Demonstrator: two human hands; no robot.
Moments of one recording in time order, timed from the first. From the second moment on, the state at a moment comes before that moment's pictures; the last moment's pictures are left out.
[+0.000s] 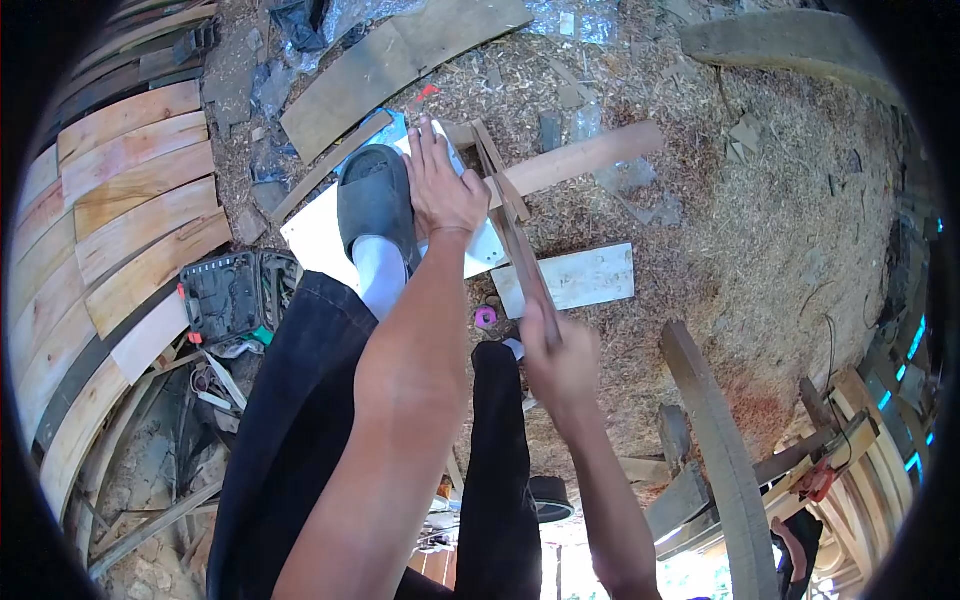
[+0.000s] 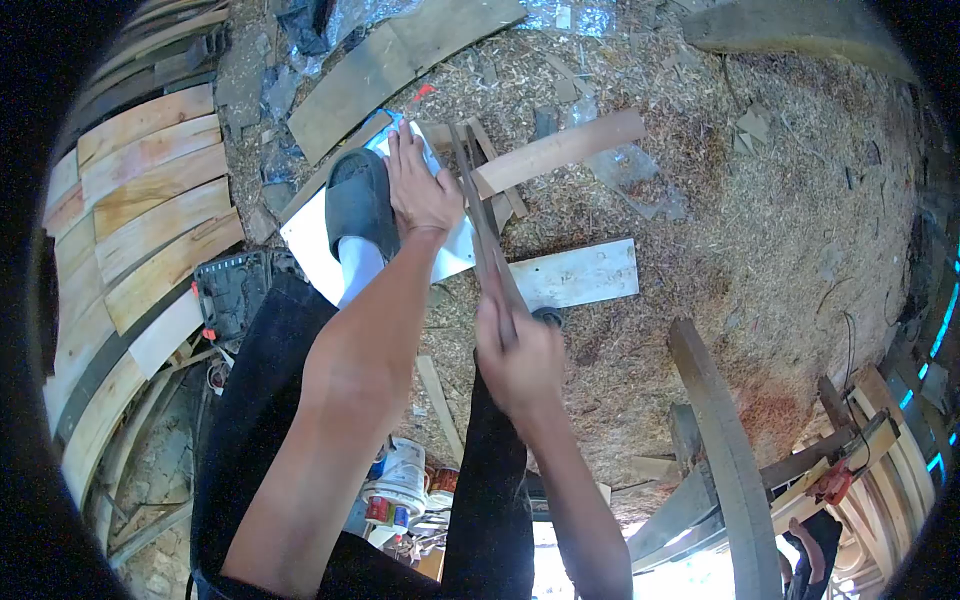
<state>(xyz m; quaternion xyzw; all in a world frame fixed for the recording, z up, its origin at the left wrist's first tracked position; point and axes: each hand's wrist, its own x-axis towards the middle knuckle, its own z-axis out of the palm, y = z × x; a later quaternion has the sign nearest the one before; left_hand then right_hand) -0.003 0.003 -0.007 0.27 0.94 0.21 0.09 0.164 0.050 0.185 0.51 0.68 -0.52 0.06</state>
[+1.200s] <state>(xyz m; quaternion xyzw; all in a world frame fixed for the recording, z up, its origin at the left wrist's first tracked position) -0.006 0.004 -0.001 0.25 0.94 0.15 0.14 0.151 0.060 0.169 0.52 0.67 -0.52 0.10</state>
